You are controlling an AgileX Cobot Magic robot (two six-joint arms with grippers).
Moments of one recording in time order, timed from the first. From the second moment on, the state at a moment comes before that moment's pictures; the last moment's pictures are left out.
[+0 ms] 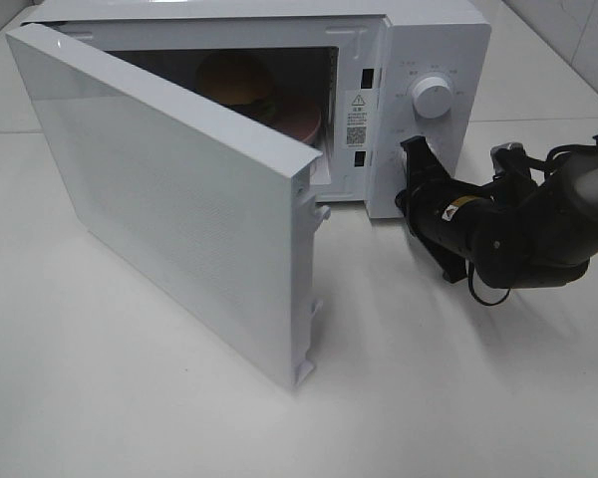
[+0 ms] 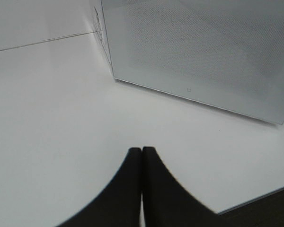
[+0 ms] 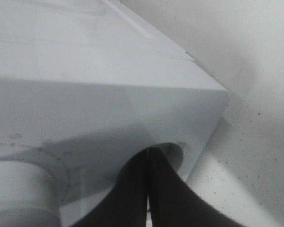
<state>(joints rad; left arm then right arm) -0.38 0.00 -0.50 0.06 1.04 -0.03 0.39 2.10 -0.80 0.25 -0.82 1.17</state>
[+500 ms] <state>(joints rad) -0.38 0.00 -0.50 0.06 1.04 -0.03 0.39 1.95 -0.60 0.08 -0.84 1.15</state>
